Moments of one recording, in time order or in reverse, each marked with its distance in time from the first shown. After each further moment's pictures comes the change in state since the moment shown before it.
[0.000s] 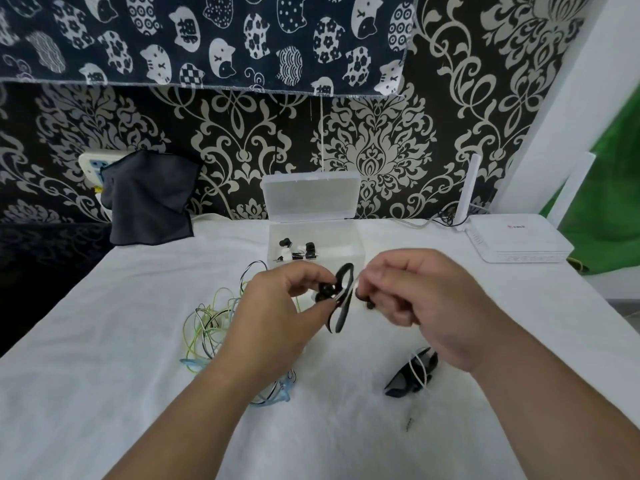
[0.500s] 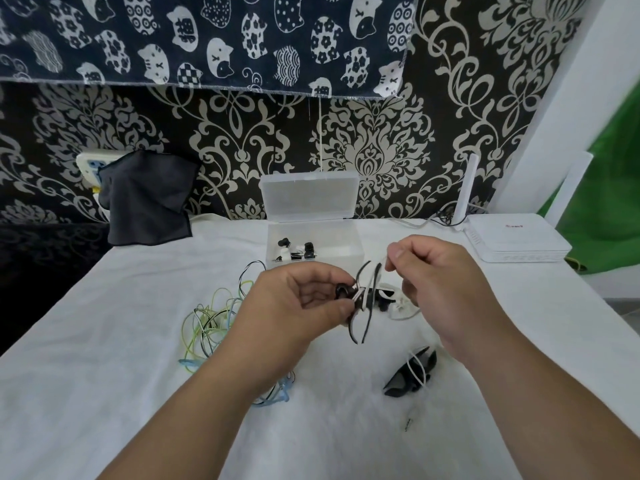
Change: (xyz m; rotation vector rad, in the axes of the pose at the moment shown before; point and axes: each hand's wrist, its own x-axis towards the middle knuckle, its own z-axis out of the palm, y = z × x) left_hand -0.003 0.010 0.002 -0.530 -0.200 -0.104; right_hand 0.003 0.007 -0.008 -0.283 0.447 -0.034
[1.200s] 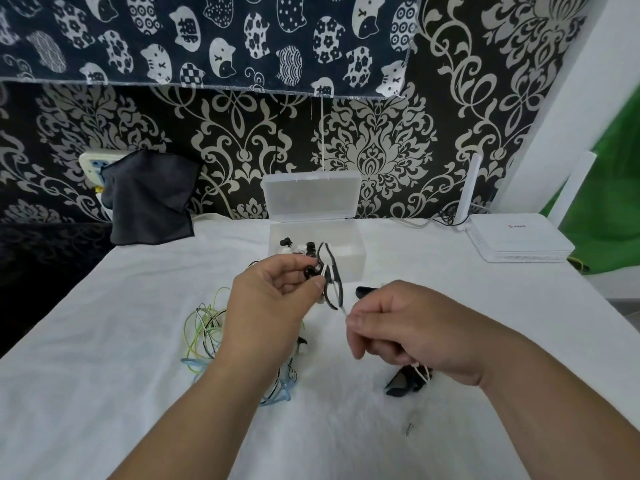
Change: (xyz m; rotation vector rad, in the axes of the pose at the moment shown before) left_hand 0.007 -0.011 -0.003 0.054 0.381 0.003; right_hand -0.016 -0.013 0.002 -0.071 -0.798 0.152
